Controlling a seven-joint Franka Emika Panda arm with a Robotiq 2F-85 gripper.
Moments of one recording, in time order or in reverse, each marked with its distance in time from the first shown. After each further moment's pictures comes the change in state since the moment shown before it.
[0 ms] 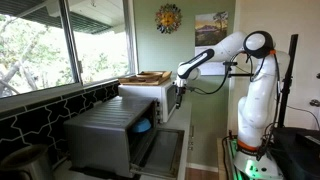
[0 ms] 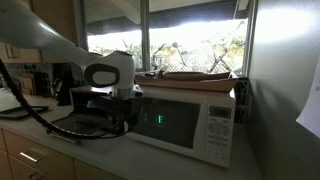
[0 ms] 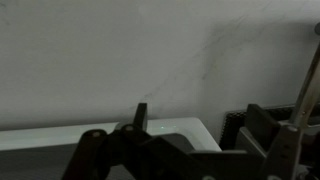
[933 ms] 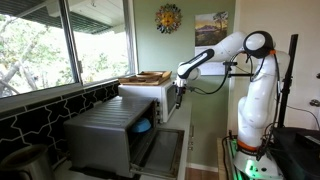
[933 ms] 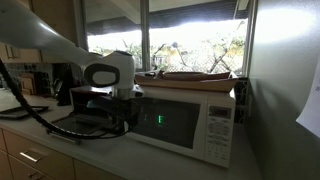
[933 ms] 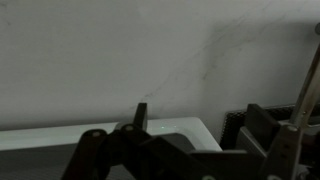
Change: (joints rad) arm -0.008 0.000 0.005 0.000 0.000 0.000 0.000
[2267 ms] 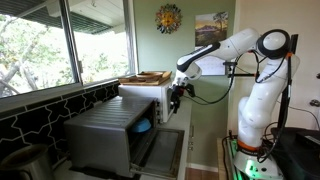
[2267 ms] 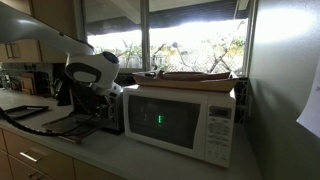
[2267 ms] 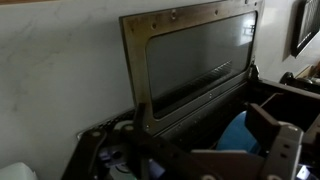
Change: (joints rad) arm -0.004 -0.139 0.196 -0.092 0.479 -0.219 0.116
